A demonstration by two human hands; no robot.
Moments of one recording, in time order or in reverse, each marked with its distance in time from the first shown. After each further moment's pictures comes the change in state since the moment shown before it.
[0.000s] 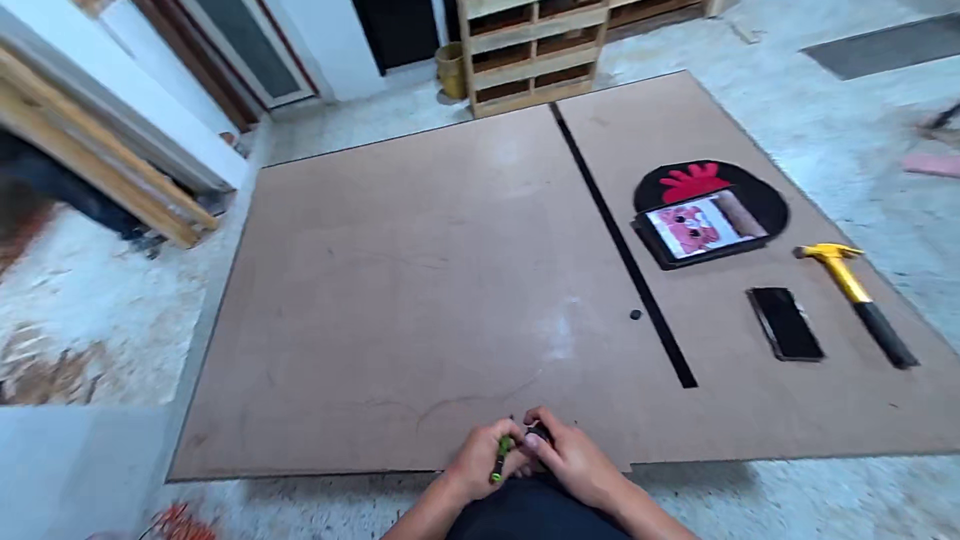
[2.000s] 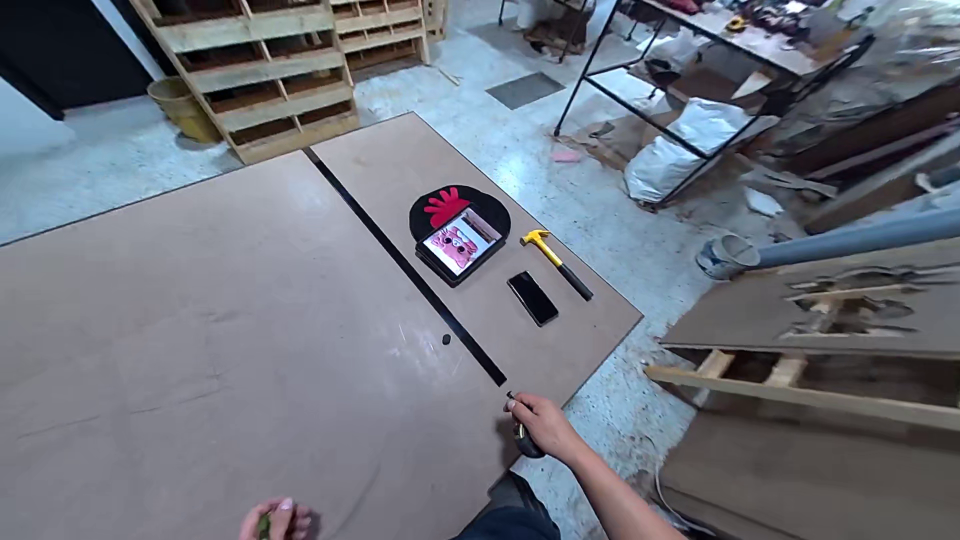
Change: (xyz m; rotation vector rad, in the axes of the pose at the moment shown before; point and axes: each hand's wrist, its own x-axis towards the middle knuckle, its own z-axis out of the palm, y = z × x) left_hand 0.116 -0.046 -0.063 -0.108 0.435 -0.163; right_hand -0.082 0.174 -0.158 0.276 0.614 0.546
